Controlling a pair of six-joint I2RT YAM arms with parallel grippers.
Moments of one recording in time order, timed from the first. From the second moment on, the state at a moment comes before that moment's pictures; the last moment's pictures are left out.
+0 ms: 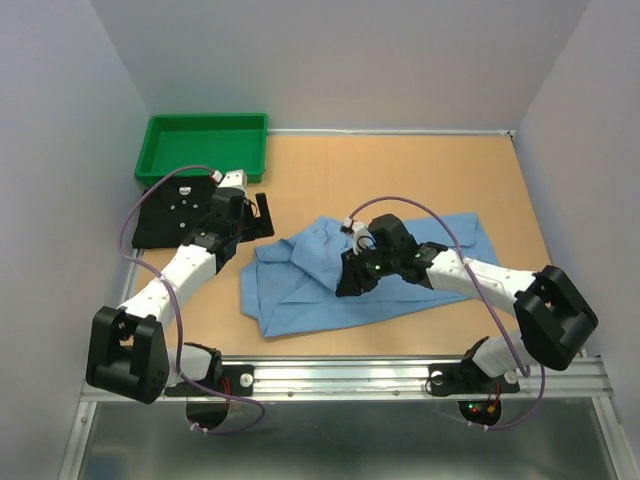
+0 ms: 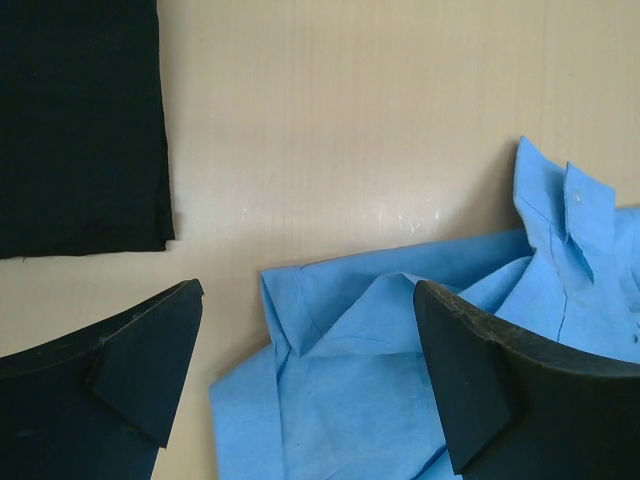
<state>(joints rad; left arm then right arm) -0.31 1.25 0.80 -0.21 -0.15 -0.37 0.74 1.45 0.82 -0.14 -0.56 0.33</state>
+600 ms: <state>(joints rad) -0.31 1.21 0.75 -0.12 -0.14 -0.32 0.67 1.42 1.04 -0.31 -0.03 0.37</state>
